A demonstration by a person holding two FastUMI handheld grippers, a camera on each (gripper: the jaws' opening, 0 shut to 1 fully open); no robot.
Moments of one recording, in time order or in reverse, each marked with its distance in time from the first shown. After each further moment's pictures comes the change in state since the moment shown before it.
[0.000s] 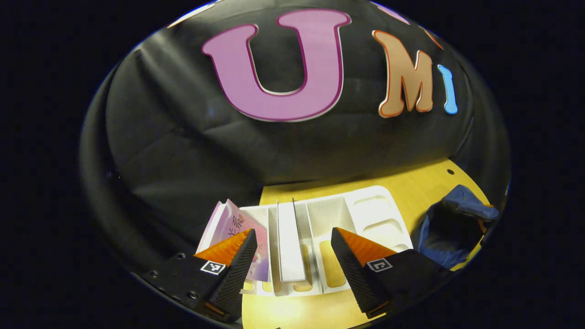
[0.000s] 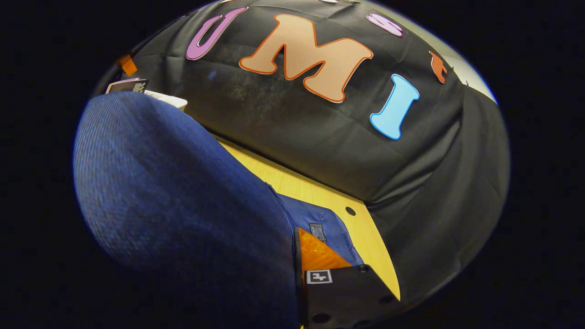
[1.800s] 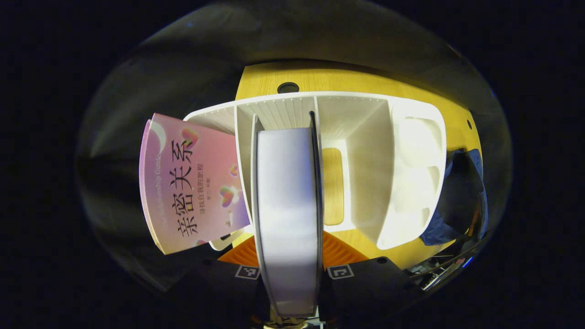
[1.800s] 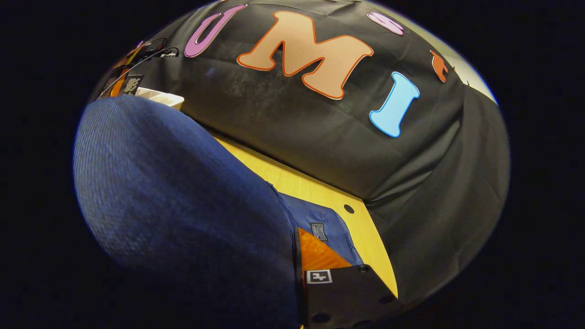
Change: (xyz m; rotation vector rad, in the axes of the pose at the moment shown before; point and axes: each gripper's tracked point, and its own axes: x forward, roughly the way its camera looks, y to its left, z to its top) left arm 0.020 -0.010 -0.093 -0.090 0.868 -0.050; right arm 0.002 -0.007 0.001 -0.003 0.028 0.000
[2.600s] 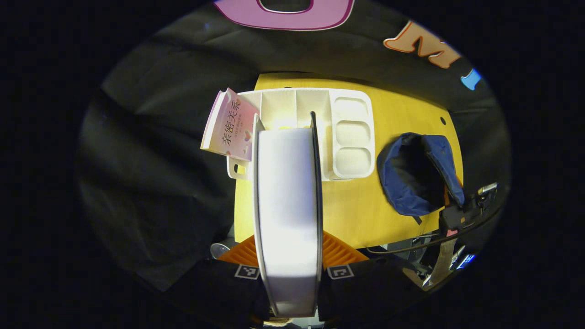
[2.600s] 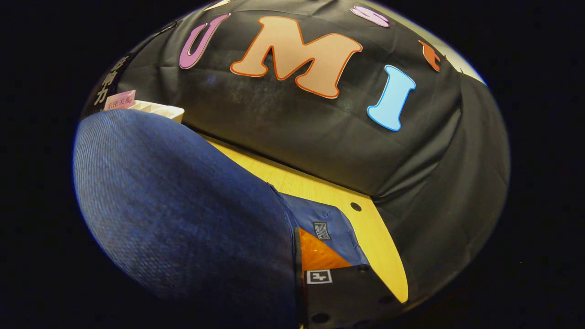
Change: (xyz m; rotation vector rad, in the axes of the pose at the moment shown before) left arm -0.159 -0.050 -0.135 -0.080 -0.103 -0.033; right arm -0.009 -0.011 -0.003 0.092 -0.013 0.073
